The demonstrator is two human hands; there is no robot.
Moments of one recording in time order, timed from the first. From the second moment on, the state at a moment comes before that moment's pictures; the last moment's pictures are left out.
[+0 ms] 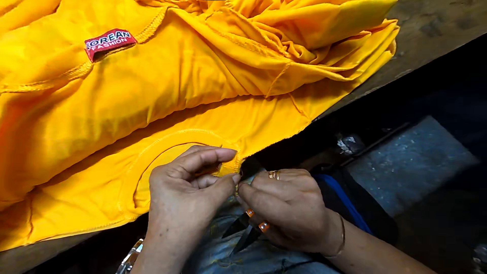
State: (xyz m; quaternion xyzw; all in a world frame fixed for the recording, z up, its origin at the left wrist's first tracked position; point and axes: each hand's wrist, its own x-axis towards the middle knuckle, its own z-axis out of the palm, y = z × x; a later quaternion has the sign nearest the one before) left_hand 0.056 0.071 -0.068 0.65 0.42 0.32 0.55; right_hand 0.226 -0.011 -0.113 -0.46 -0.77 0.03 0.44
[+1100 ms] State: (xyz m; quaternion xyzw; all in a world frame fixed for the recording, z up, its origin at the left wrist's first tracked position) left_hand 0.032 0.087 -0.068 0.44 0.39 0.34 0.74; right_hand 0.223 0.010 -0.115 -0.57 -0.72 -0.09 0.39
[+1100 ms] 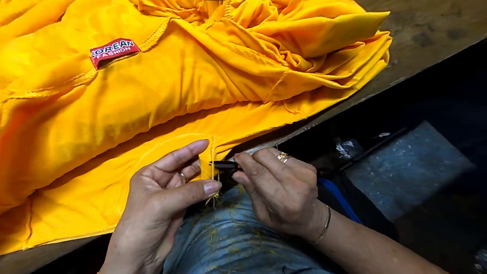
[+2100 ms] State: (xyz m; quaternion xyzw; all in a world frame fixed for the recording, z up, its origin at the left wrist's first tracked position) left_hand 0.036 0.116 -0.057 0.57 0.25 0.19 0.76; right_hand 0.252 -0.011 -0.109 -0.58 -0.74 -0.05 0.34
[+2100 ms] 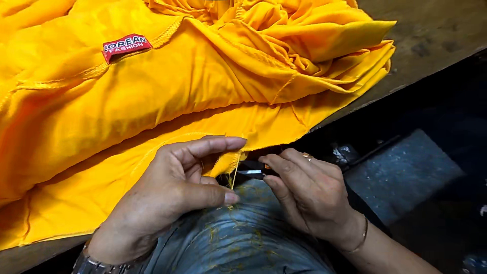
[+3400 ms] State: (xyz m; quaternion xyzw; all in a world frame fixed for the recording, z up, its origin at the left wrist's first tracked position) left_hand 0.010 0.117 -0.056 0.70 0.27 0.23 0.62; right_hand 0.217 0.013 -0.104 -0.57 -0.55 0.29 0.54
